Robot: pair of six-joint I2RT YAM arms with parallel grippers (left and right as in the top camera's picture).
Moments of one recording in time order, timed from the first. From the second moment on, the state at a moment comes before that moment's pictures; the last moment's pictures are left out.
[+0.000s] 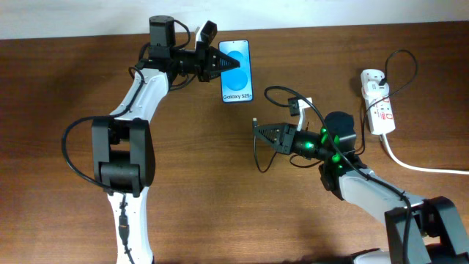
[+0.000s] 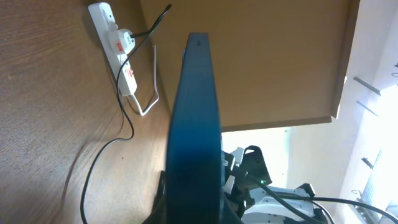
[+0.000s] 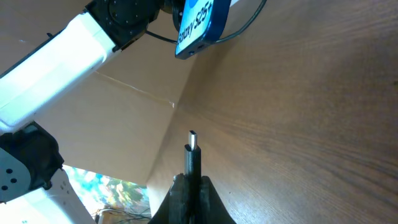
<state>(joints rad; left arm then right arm) -0.14 2.35 1.89 -0.11 1.54 -0.78 0.22 1.54 0.56 0.73 -0.94 0.87</state>
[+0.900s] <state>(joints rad) -0.25 2.35 1.89 -0.11 1.53 -0.78 0.22 1.54 0.56 0.79 -0.87 0.92</state>
